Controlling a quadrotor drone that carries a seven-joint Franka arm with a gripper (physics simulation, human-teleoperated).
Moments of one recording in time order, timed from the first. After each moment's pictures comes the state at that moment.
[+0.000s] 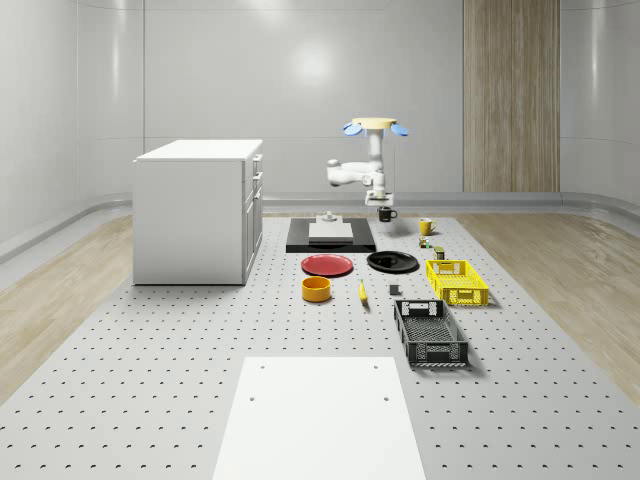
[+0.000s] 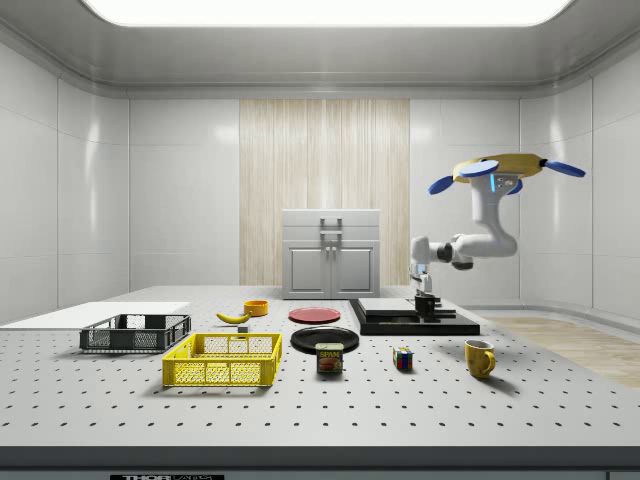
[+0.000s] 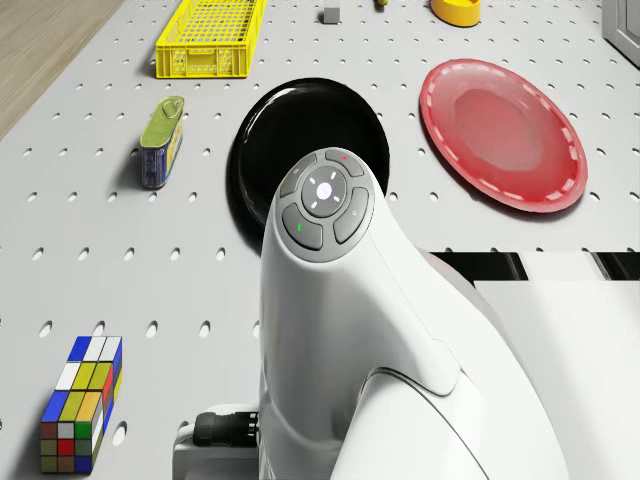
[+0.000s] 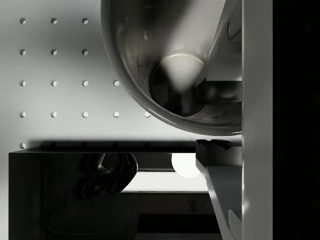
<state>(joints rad) -1.16 -1.47 1.43 -2.87 -1.73 1.51 1.68</state>
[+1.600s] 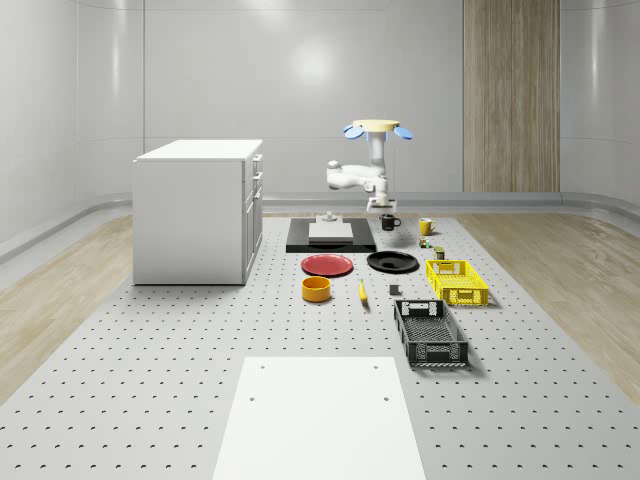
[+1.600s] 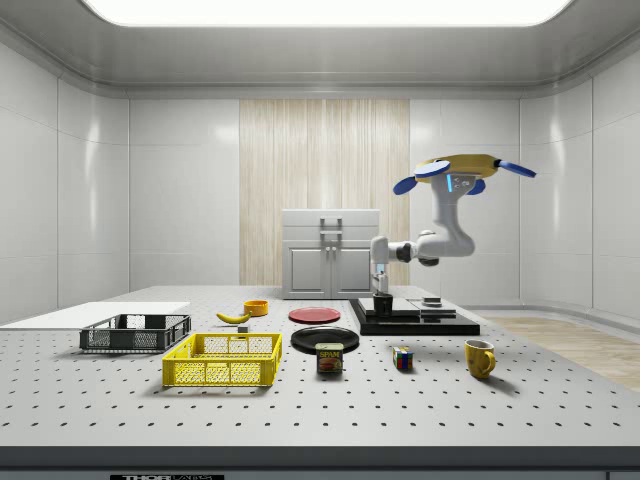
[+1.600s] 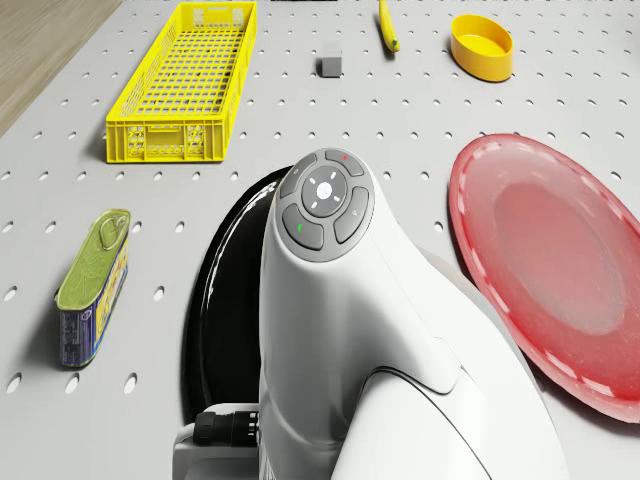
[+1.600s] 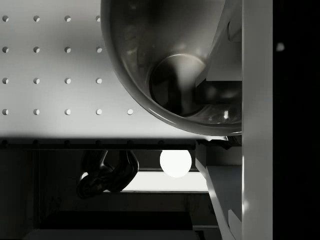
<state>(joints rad) -1.17 -1.53 1.44 -2.87 -1.70 1.57 1.68</state>
